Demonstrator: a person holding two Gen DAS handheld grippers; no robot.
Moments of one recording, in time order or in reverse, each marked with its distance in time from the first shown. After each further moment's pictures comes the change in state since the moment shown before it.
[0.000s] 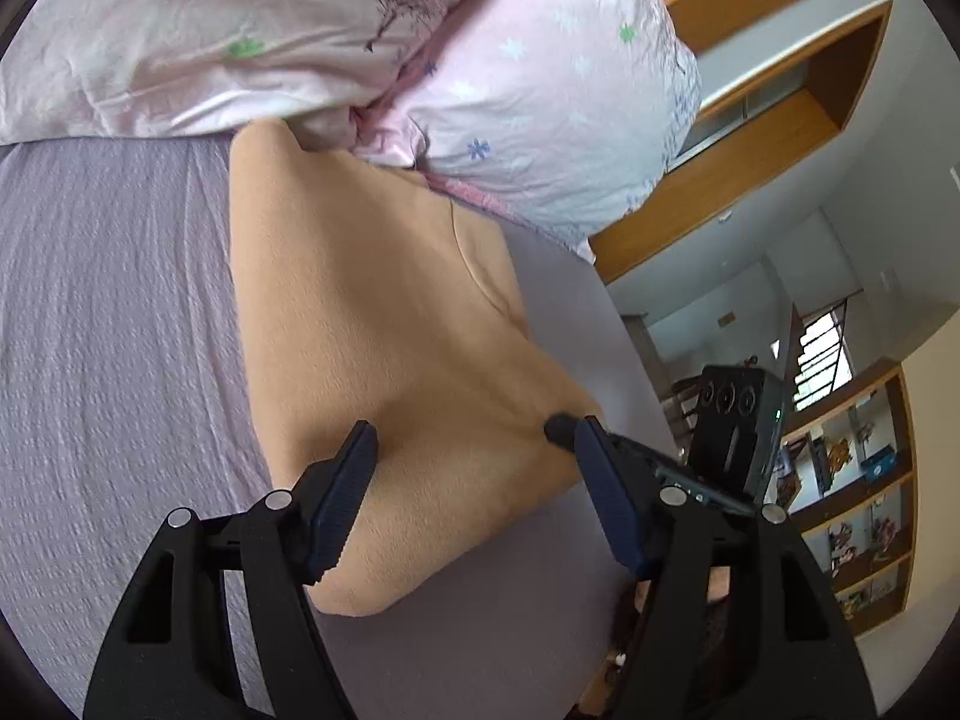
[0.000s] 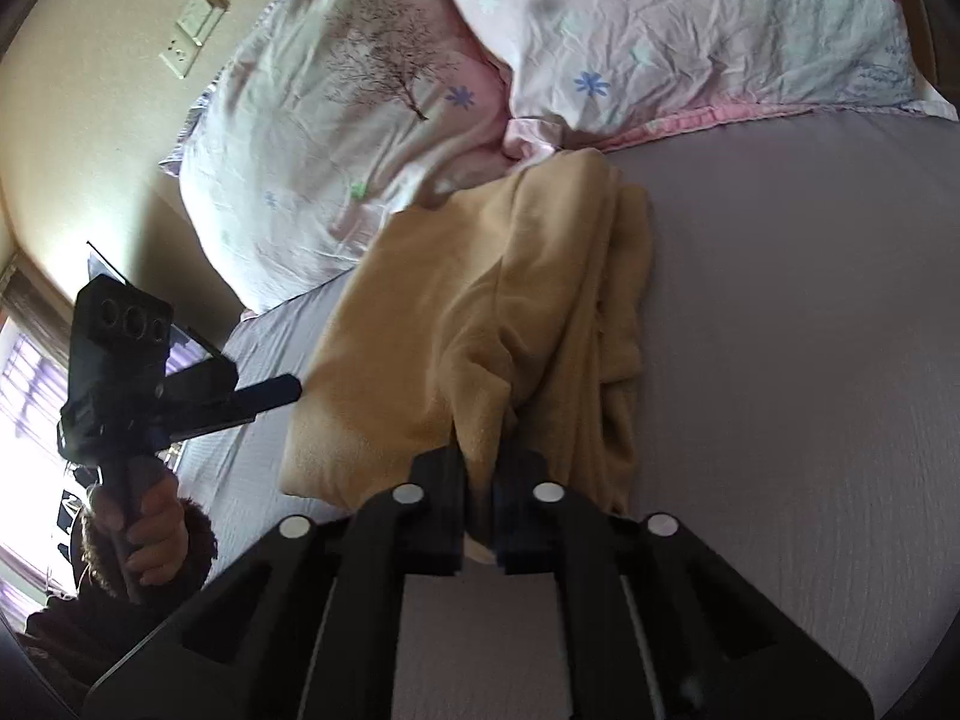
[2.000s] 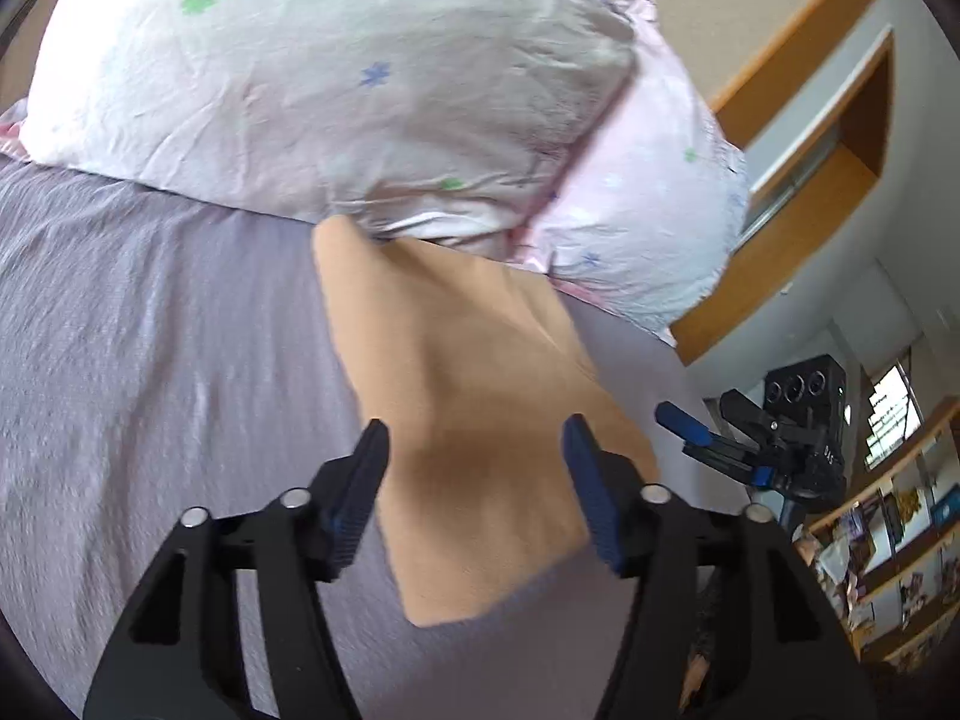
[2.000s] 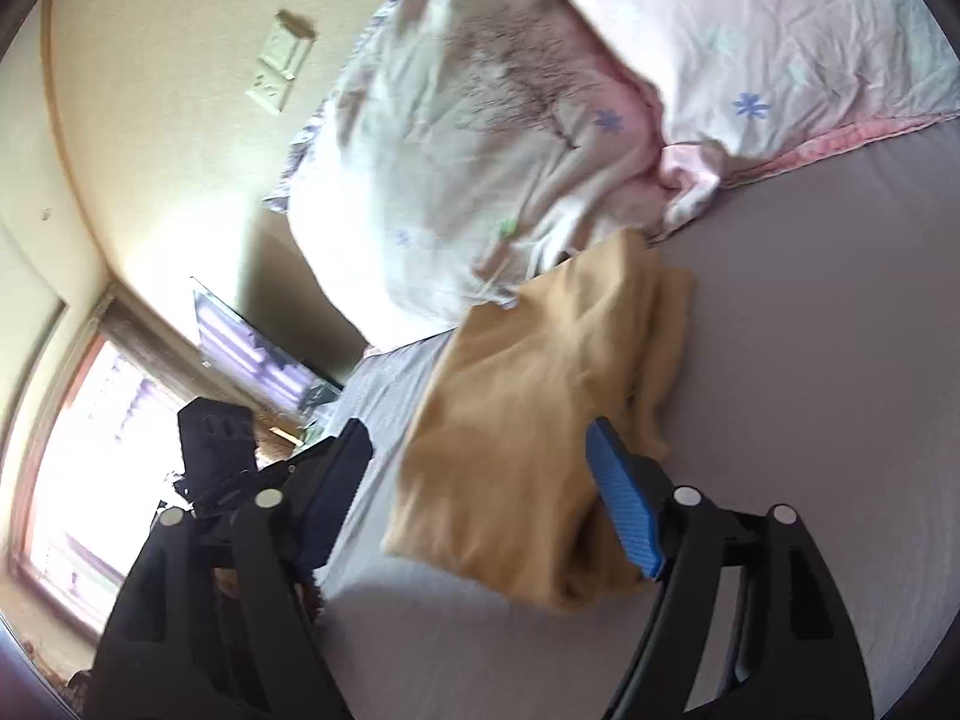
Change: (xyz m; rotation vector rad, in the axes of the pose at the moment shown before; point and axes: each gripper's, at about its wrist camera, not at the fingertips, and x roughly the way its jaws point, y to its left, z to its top) left arm -0.124 0.048 -0.042 0.023 -0.266 0.181; right arm 0.030 0.066 0.017 -0.014 -0.060 0.351
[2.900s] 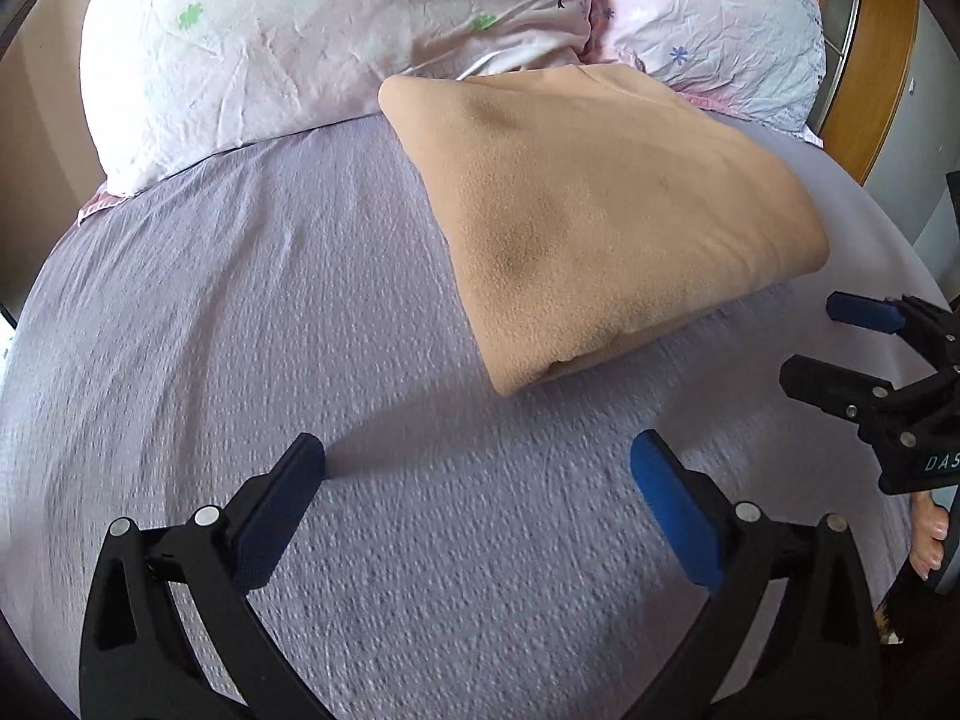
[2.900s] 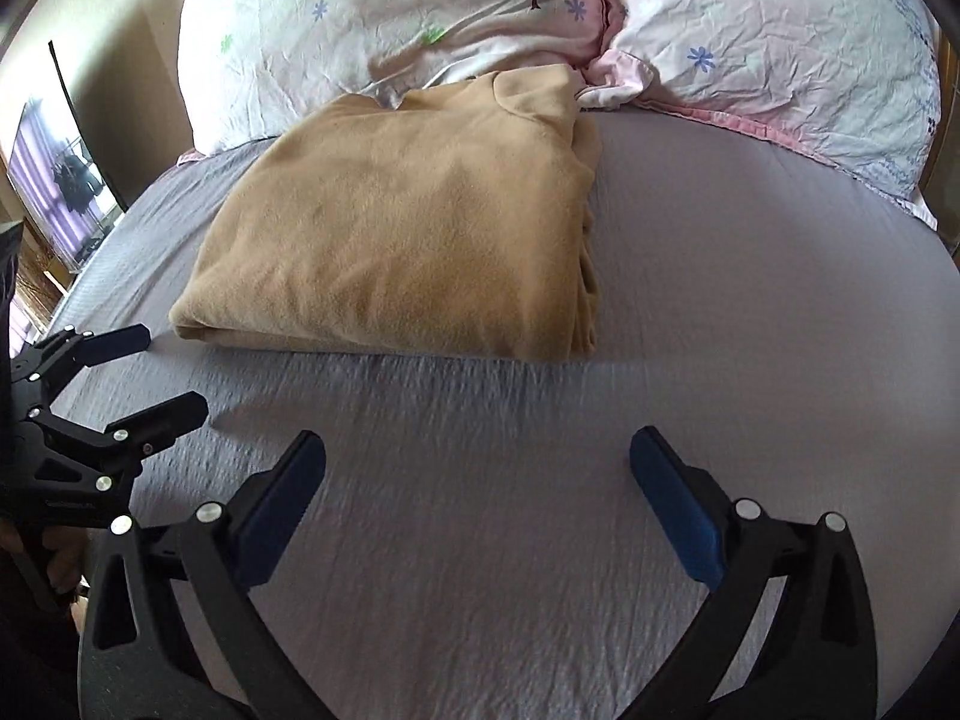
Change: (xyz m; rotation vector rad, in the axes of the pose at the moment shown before) left arm 0.034 -0.024 -0.093 0.304 0.187 0.566; right arm 0.050 0.029 -0.112 -0.292 0.173 -0.698
